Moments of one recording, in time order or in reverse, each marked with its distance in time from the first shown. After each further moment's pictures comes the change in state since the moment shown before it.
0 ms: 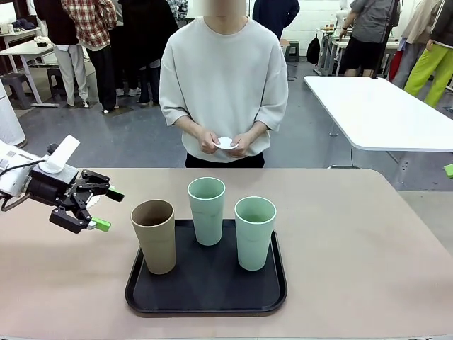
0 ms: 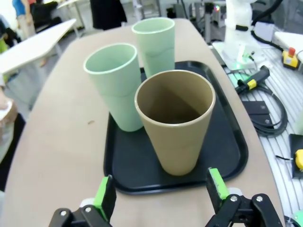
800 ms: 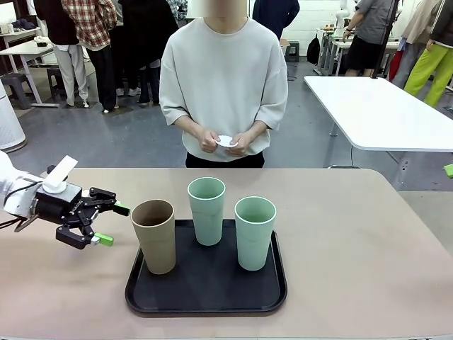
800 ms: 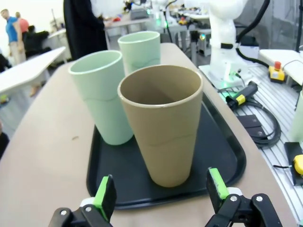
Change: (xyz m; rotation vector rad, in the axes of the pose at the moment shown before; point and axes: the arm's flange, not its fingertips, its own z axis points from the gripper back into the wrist) left arm -0.055 0.003 -0.031 -0.081 -0.194 -0.013; right arm 0.000 0.000 0.000 0.000 0.000 0.000
